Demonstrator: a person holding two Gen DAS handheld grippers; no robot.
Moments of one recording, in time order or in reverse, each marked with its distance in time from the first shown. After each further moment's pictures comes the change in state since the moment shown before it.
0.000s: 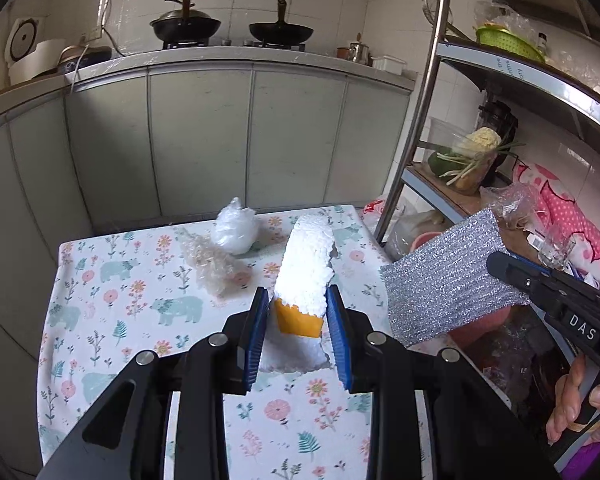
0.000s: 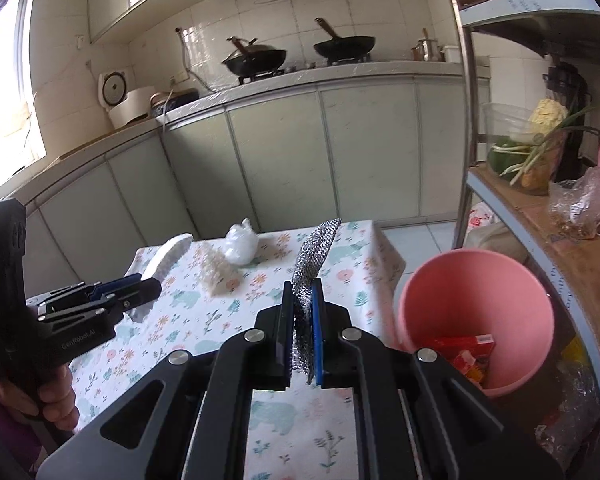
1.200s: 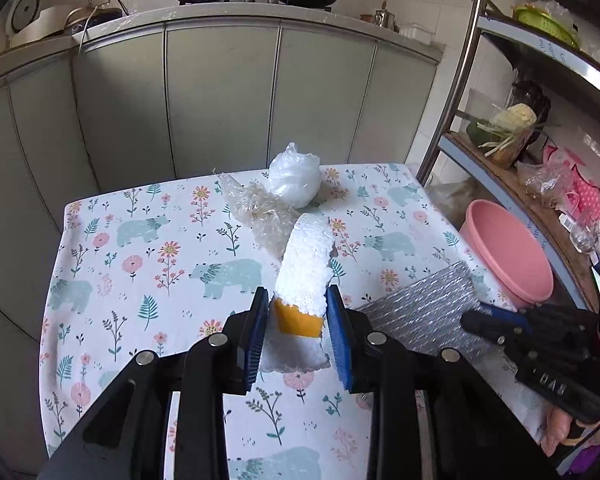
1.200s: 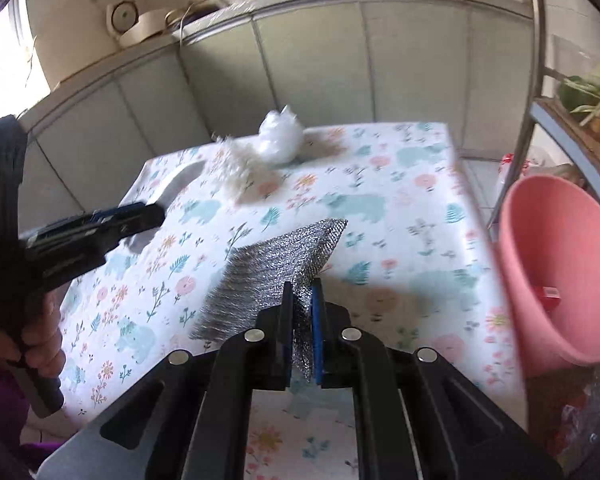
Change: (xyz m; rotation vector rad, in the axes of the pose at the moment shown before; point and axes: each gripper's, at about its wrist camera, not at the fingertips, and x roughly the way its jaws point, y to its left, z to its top) left arm 0.044 0.076 -0.029 -0.040 0.113 0.032; right arm 0.091 0.050 -0.053 -0.050 0.280 0.083
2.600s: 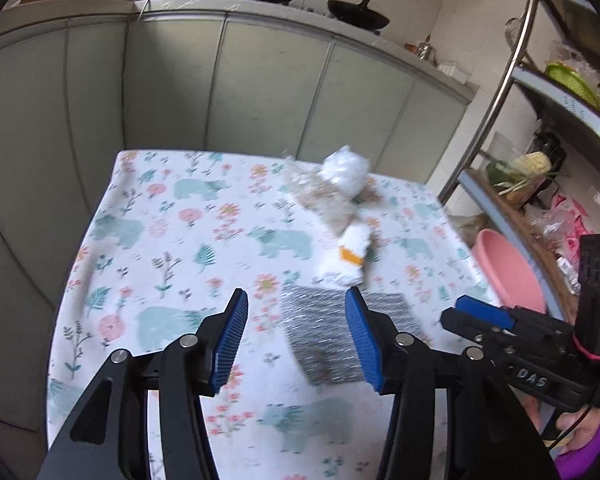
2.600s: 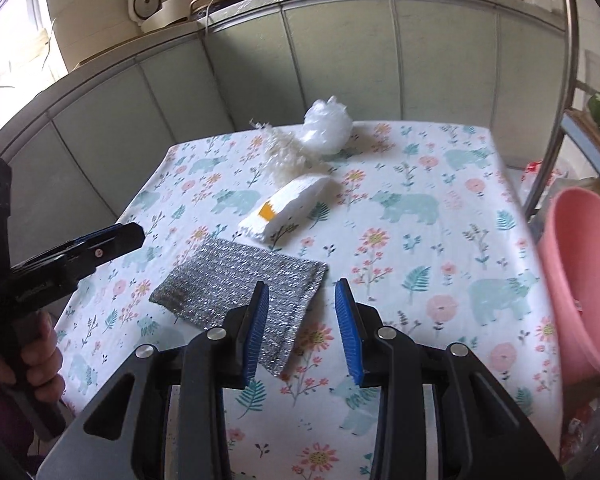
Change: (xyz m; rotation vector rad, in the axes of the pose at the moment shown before) left arm -0.031 0.049 -0.040 -0.191 -0.037 0.017; right arm 0.026 0.037 0.000 -0.063 0.044 0.068
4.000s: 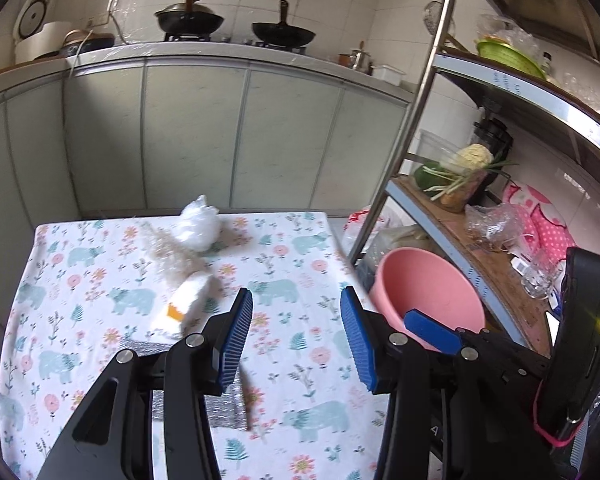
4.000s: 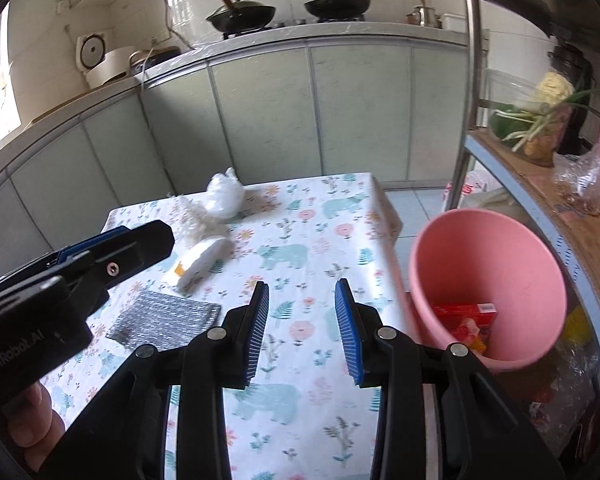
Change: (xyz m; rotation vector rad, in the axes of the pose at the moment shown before) left arm -0.012 -0.169 0.026 0.125 -0.082 -0.084; right arm -0.082 -0.054 0.008 0.100 -0.167 -0.220
